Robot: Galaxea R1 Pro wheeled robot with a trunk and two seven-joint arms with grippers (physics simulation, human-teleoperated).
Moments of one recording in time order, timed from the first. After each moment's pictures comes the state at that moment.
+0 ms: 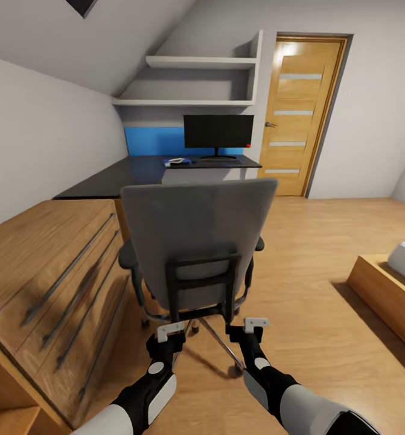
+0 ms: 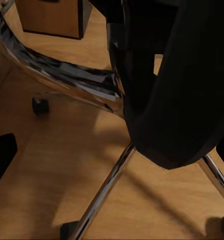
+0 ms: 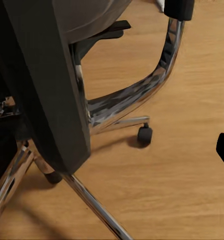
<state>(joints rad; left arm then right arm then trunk) -0.58 -0.17 -0.46 -0.43 0.45 -0.23 0.40 -0.71 0.13 0.57 -0.19 -0.50 -0.47 -0.19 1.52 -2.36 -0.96</state>
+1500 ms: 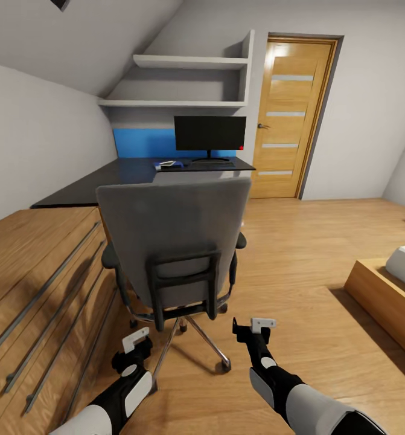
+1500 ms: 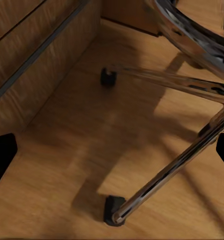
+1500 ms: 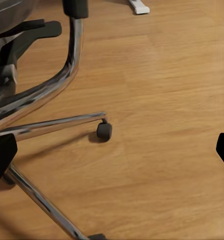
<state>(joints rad) -0.59 -0.08 -0.32 -0.38 0.58 -0.26 0.51 -0.71 0.10 0.55 -0.19 -0.51 -0.46 -0.20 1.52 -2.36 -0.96</state>
